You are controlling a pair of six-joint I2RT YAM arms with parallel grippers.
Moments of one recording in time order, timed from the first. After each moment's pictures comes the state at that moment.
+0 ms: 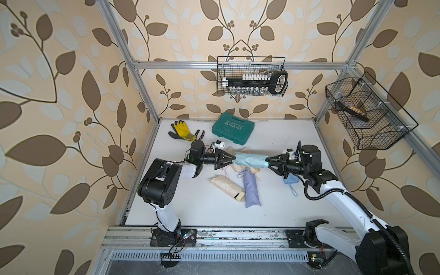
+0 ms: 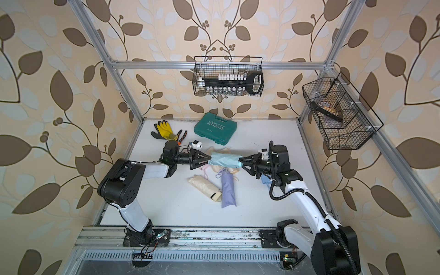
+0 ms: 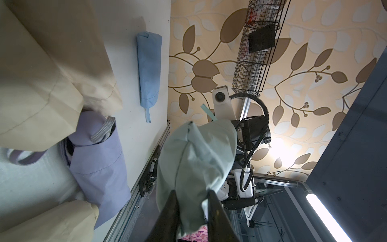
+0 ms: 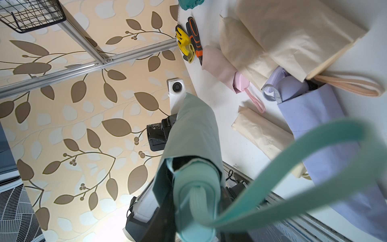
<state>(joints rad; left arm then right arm) -0.28 1.76 0.76 0.84 1.26 -1.50 0.17 1.08 0.69 -0.14 -0.81 1.42</state>
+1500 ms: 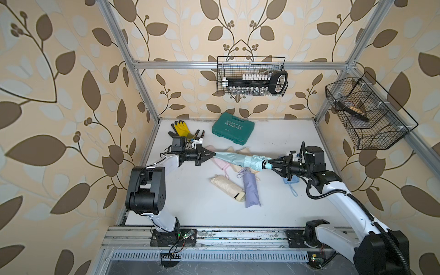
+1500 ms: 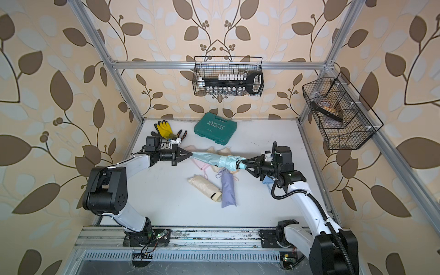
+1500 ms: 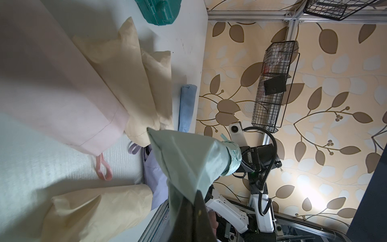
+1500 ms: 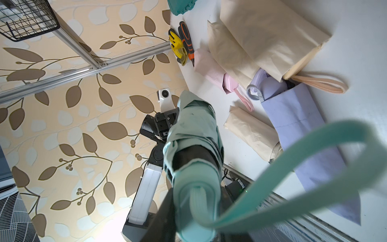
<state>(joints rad) 0.01 1.64 0.91 -0.05 1.22 -0.84 0.10 1.05 0.69 -0.25 -0.85 1.34</state>
